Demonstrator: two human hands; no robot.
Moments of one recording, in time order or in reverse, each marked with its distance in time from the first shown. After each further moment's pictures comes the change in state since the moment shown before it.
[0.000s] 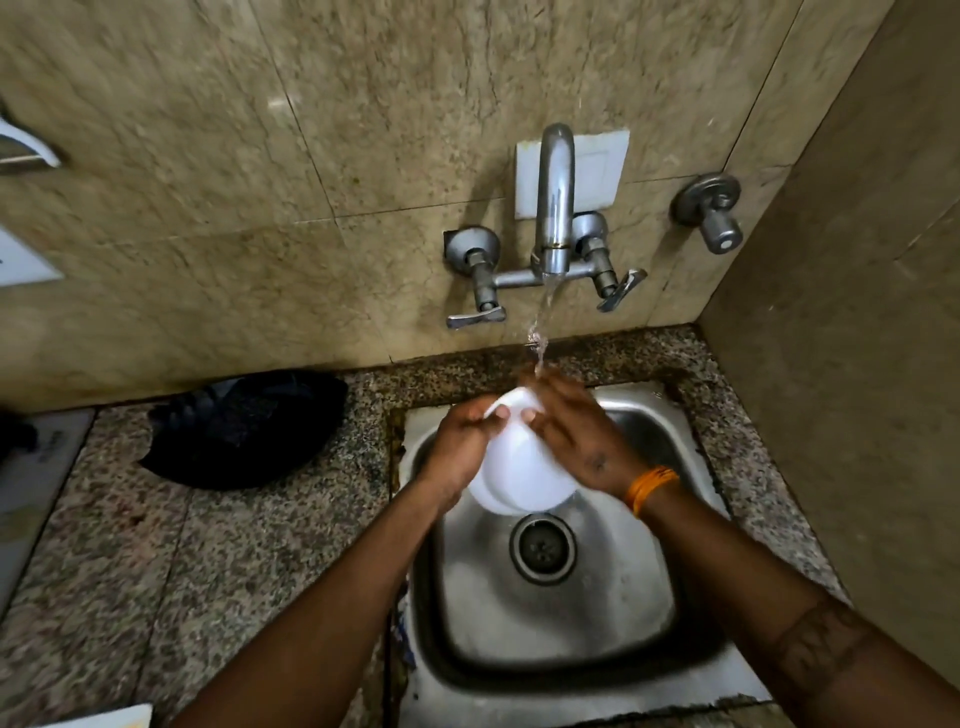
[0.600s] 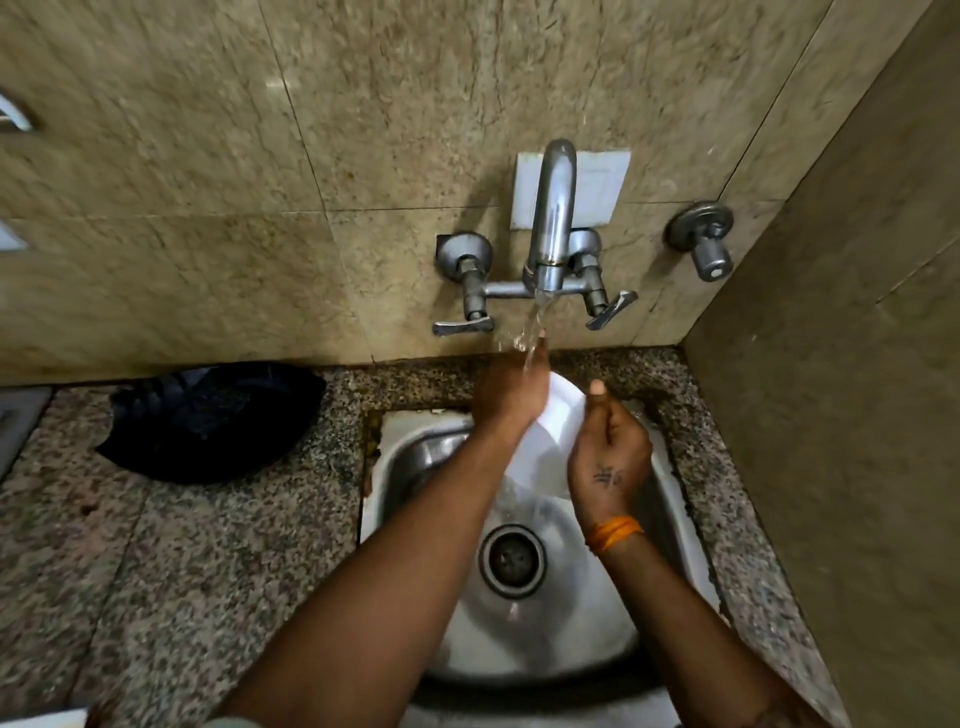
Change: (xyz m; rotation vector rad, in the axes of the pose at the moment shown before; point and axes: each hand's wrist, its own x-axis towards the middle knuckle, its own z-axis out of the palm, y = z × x) left_hand 0.058 0.058 0.081 0.603 0.275 -0.113; right_hand -0.010 -0.018 0.002 0.340 0.875 0.528
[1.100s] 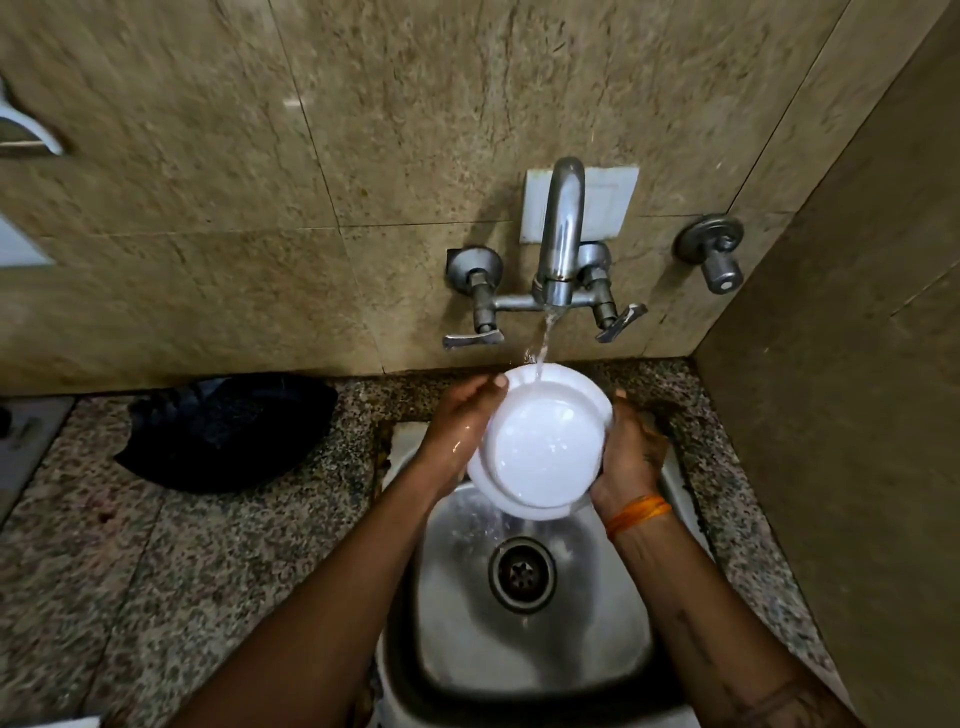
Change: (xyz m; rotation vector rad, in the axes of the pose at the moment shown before) left_hand -0.002 -0.072 -0.047 -0.617 -0.197 0.194; right_hand 0.037 0.017 0.019 0.512 0.029 0.678
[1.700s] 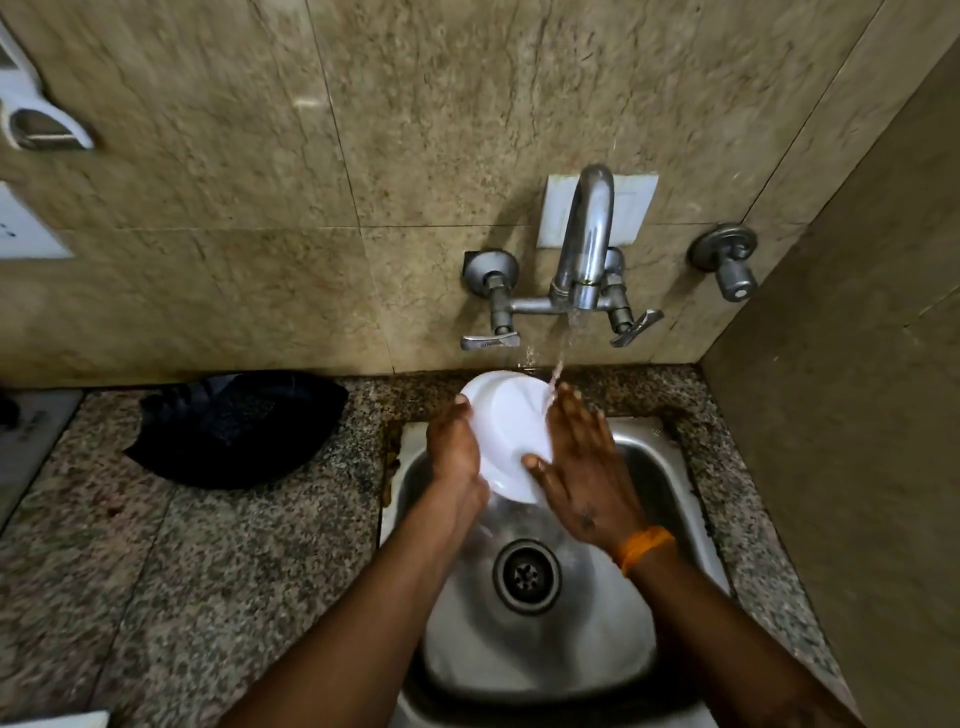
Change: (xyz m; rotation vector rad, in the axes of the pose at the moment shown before) left_hand -0.014 -0.004 0.009 -0.482 0.453 -0.420; right_hand -0.031 0.012 -0.021 -1.588 -0.669 -0.982
